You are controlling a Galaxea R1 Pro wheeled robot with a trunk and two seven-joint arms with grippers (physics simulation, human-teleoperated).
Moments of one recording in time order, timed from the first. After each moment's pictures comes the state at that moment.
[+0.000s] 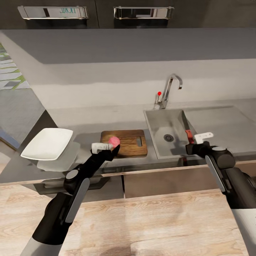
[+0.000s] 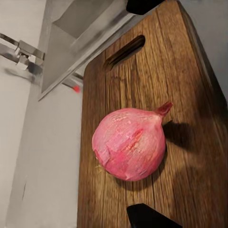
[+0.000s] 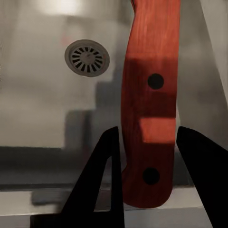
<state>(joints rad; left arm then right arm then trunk) -0.52 -0.03 -0.25 -1.59 0.28 0.40 -0.04 -0.73 -0.33 0.10 -1.46 -0.07 0.88 0.07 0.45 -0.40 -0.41</state>
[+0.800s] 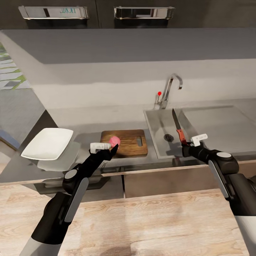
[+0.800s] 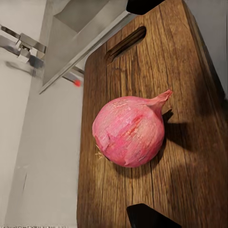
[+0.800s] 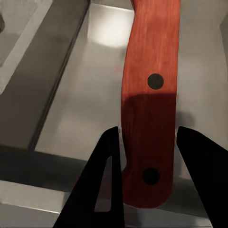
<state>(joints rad) -0.52 -0.03 -0.23 -1.59 0.28 0.41 -0.03 -0.67 -0.33 0.05 -1.48 -0.07 0.70 0.32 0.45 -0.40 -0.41</state>
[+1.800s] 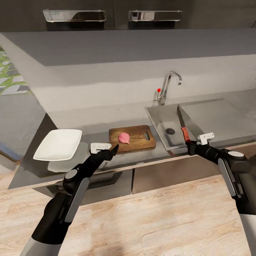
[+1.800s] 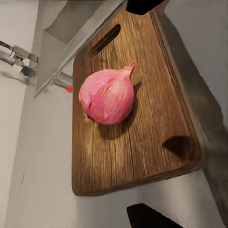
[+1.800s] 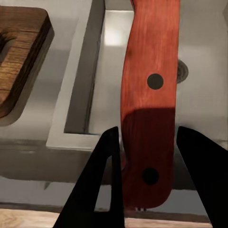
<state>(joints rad) -0.52 -0.03 -0.24 -1.59 0.28 0.41 -0.03 -0.67 -0.33 -0.07 -1.48 -0.07 0.70 0.47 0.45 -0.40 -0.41</state>
